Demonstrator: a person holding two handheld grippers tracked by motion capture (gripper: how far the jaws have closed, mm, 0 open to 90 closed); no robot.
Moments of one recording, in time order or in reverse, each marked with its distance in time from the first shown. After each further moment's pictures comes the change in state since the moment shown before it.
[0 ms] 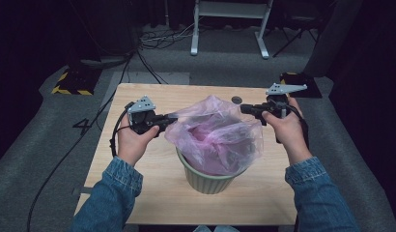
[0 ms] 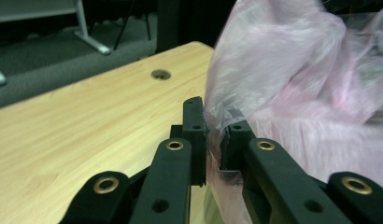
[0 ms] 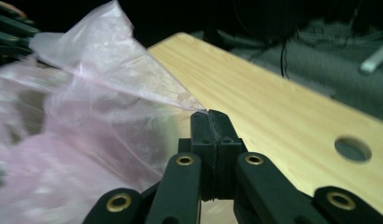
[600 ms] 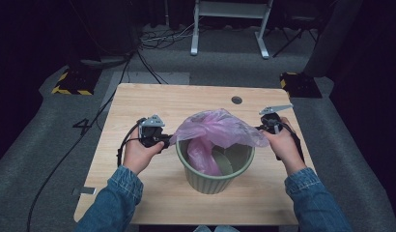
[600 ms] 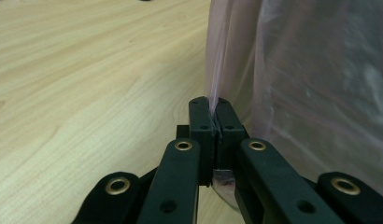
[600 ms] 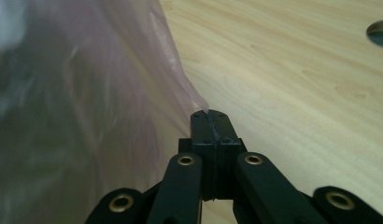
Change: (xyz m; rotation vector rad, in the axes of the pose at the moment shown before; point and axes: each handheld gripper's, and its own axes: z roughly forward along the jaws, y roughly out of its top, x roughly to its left) left arm -0.002 -0.053 0.029 0.195 -0.078 -0.014; right arm -0.022 -0.077 0.028 0.203 0.022 0.115
